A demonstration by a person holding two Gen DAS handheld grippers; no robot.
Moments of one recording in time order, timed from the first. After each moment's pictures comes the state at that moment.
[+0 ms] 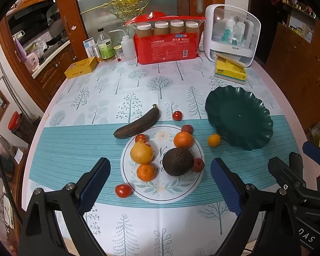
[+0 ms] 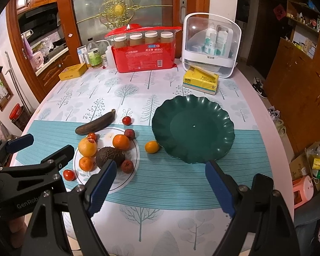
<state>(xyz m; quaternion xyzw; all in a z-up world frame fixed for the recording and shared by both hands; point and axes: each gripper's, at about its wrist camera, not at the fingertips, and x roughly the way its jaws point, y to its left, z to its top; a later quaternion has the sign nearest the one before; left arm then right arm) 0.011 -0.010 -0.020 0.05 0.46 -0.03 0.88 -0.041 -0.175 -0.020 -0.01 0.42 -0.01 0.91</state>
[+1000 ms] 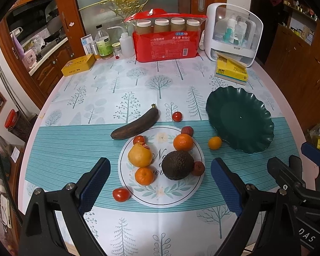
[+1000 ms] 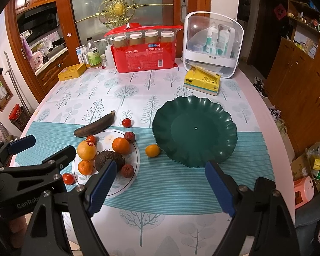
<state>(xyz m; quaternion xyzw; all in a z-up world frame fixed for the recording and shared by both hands) 0.028 -0.008 -0.028 0.04 0.47 -0.03 0.88 -0.037 -0.174 -0.019 -0.01 0.43 -0.01 0.90</state>
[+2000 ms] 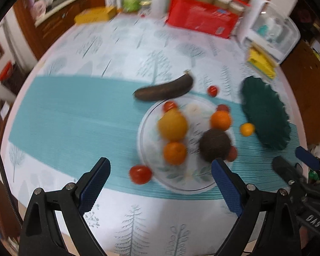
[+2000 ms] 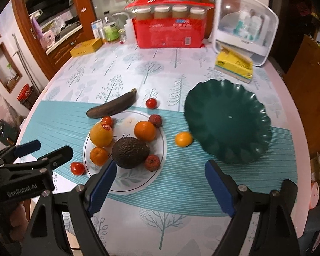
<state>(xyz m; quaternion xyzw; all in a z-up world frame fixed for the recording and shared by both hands) 0.045 0.093 -0.104 -0.07 0.56 0.00 0.82 0.008 -0.124 -0.071 -0.03 0.50 0.06 0.87</state>
